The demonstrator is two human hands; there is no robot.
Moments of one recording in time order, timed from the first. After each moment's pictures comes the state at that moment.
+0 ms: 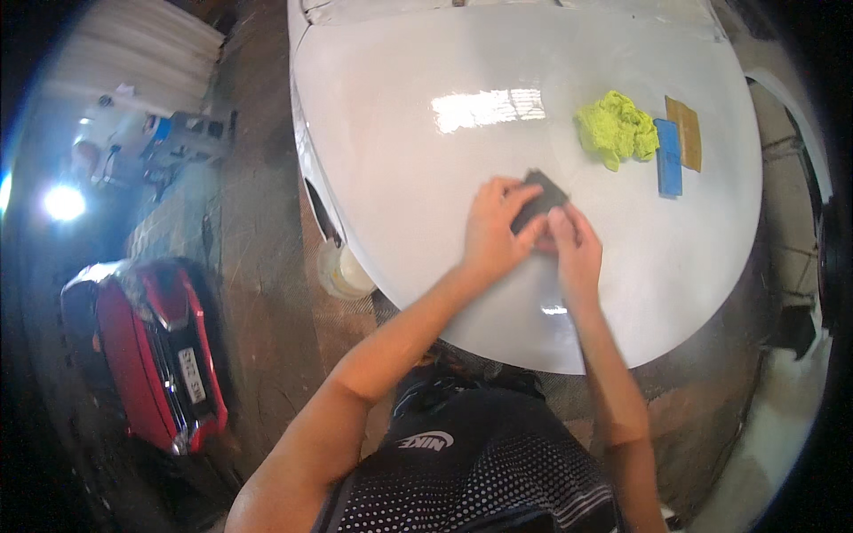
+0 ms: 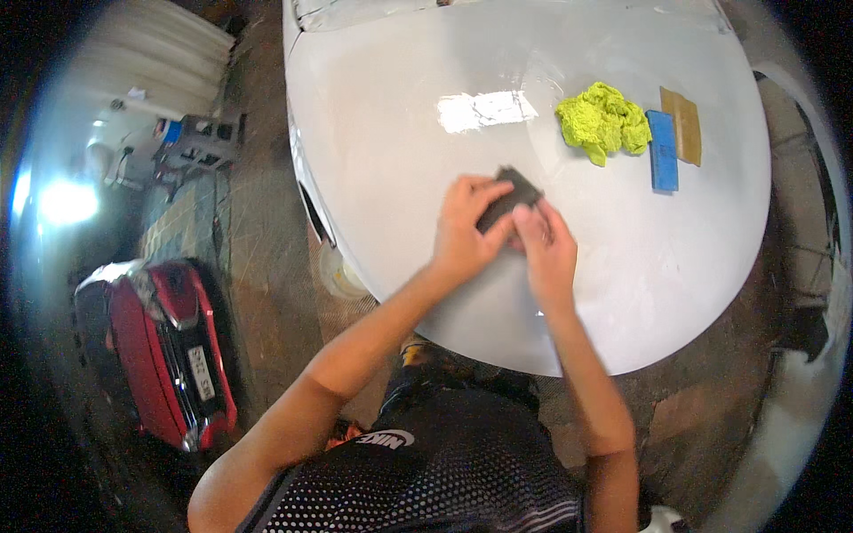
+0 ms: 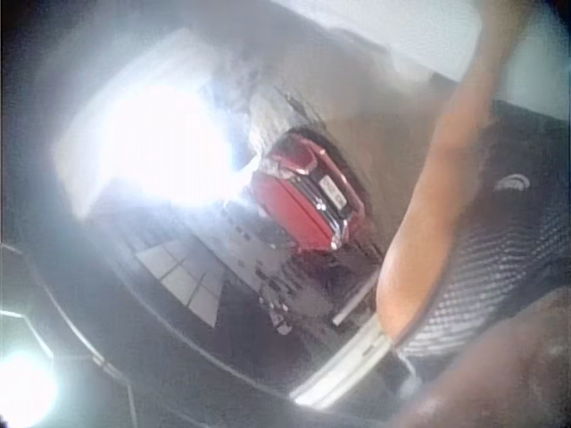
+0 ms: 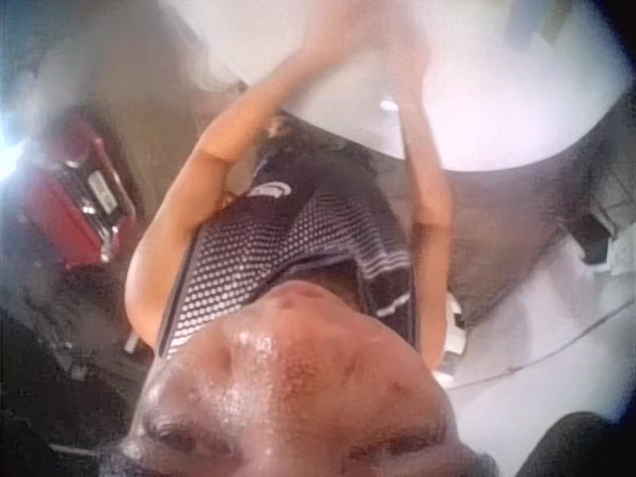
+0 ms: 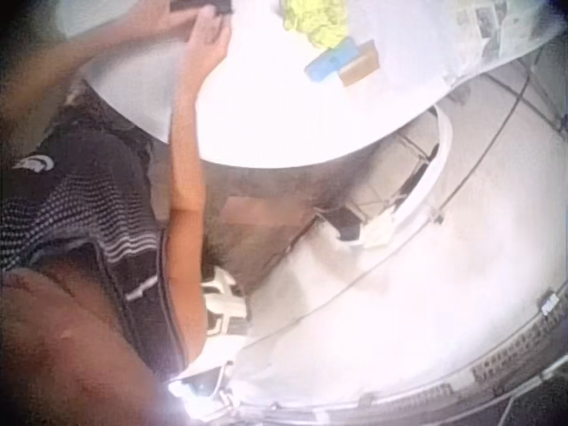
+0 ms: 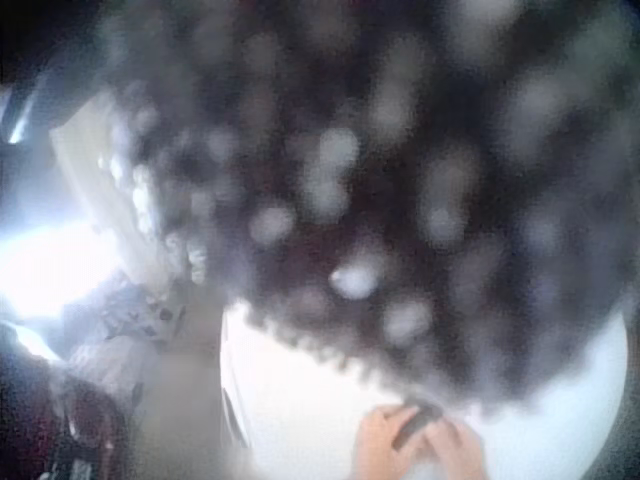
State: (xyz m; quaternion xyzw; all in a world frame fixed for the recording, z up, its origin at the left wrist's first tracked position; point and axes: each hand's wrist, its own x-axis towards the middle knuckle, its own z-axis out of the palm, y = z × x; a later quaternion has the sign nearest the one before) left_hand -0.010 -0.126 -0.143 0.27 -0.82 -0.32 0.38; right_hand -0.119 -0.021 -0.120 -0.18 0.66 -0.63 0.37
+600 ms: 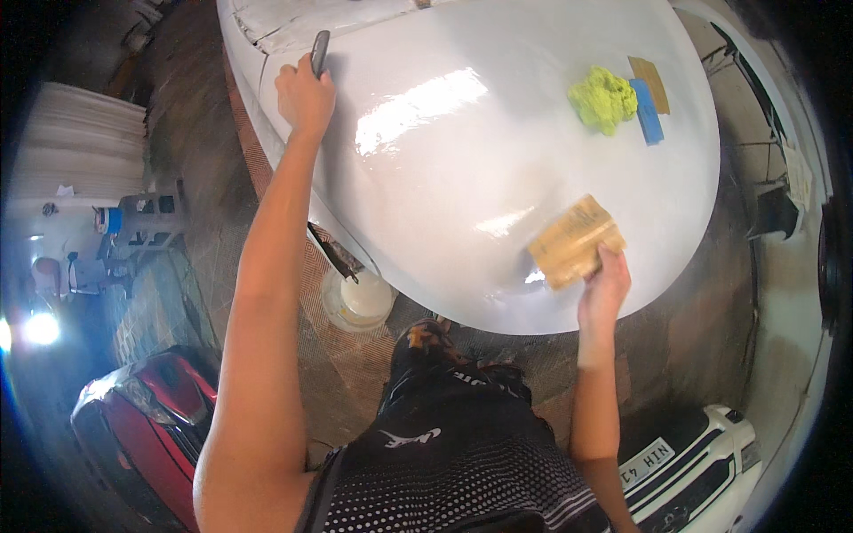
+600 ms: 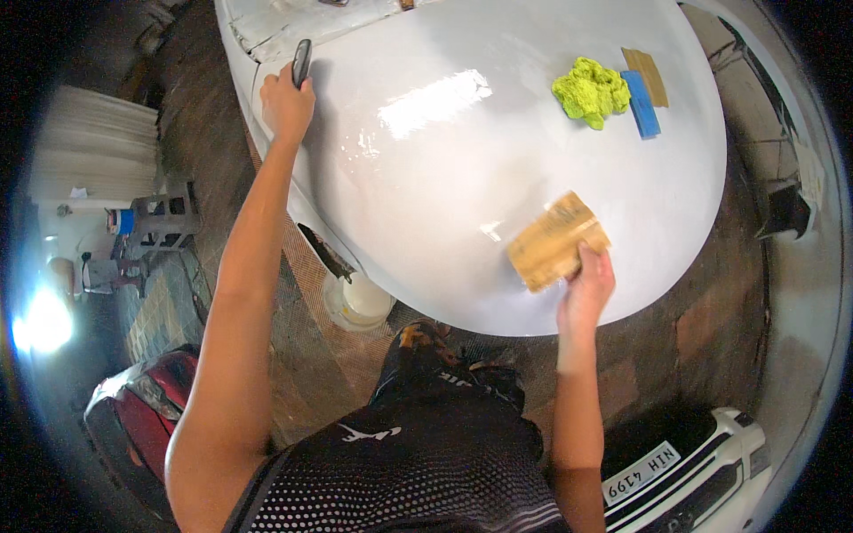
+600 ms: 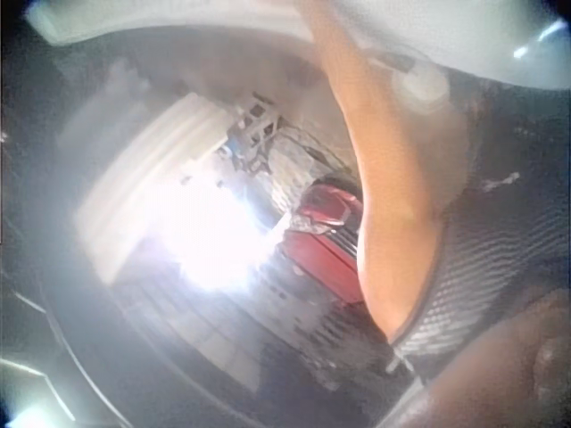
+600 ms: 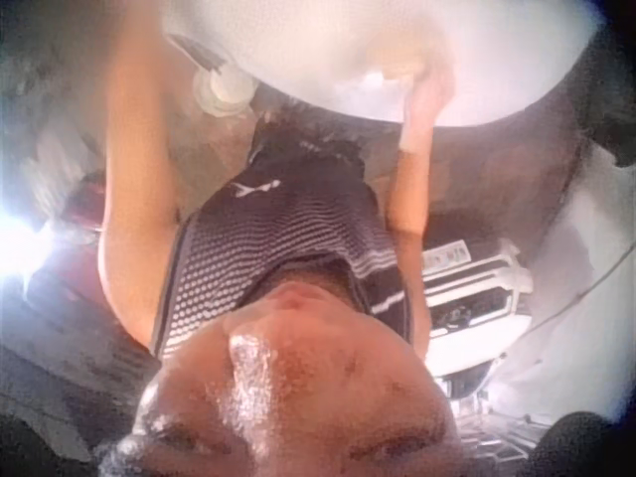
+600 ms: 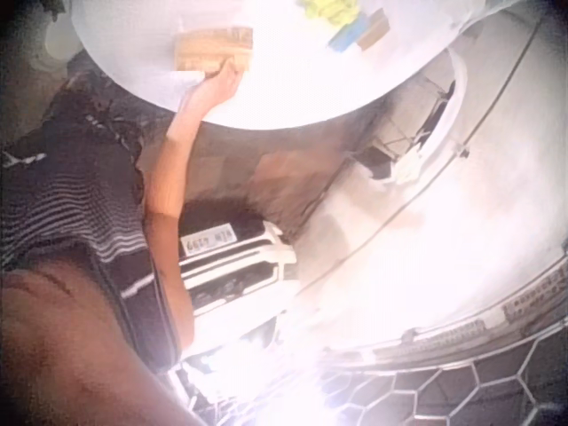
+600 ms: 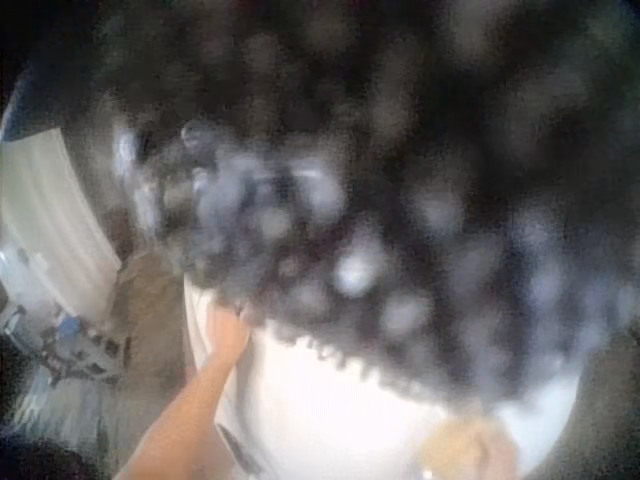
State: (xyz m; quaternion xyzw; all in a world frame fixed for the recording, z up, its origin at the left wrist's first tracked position) left_hand 0.072 -0.495 -0.110 0.42 -0.85 0.04 0.32; right_hand -0.015 0.003 -0.111 0.11 0.62 -0.77 0.14
